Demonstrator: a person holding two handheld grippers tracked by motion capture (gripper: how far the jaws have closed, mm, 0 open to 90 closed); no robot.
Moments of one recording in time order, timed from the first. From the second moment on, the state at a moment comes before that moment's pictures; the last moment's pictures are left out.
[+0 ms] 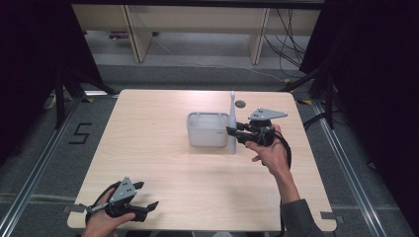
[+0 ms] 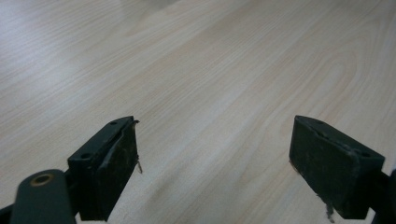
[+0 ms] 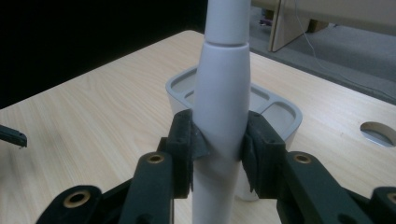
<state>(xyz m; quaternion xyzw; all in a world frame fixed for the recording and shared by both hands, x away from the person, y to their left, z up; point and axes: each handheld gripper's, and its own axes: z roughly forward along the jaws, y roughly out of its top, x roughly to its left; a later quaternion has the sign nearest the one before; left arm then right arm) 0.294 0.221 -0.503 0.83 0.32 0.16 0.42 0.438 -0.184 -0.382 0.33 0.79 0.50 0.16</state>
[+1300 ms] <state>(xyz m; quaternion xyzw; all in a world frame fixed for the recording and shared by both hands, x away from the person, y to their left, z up) 0.294 0.220 -0.503 0.83 0.32 0.16 0.42 0.478 -0.172 -0.343 0.35 0.75 0.53 0.20</state>
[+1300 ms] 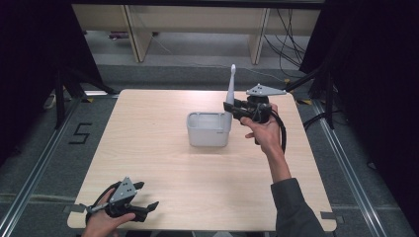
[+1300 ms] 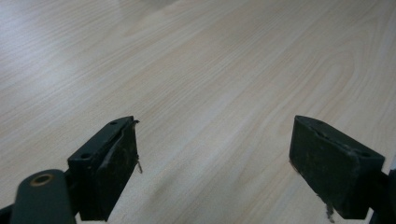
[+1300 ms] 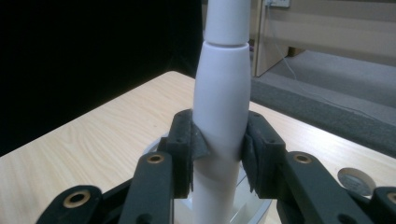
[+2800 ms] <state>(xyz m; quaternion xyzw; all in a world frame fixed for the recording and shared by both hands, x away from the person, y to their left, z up) 0.293 0.220 -0.504 0.83 0.32 0.15 0.43 0.518 -0.154 -0.381 0.38 0.74 0.50 0.23</state>
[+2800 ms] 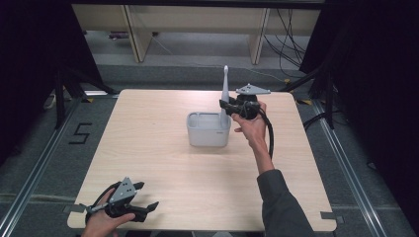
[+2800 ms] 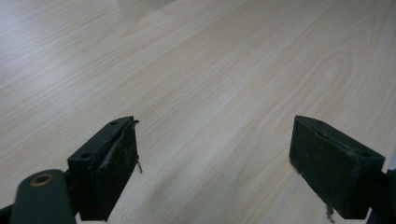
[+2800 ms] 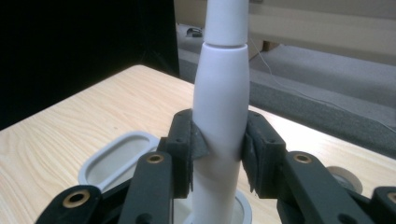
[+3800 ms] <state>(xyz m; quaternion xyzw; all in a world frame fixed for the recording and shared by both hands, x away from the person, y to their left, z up) 0.294 0.220 -0.504 0.83 0.32 0.15 0.43 0.520 -0.154 -0.417 0.40 0.75 0.48 0.22</state>
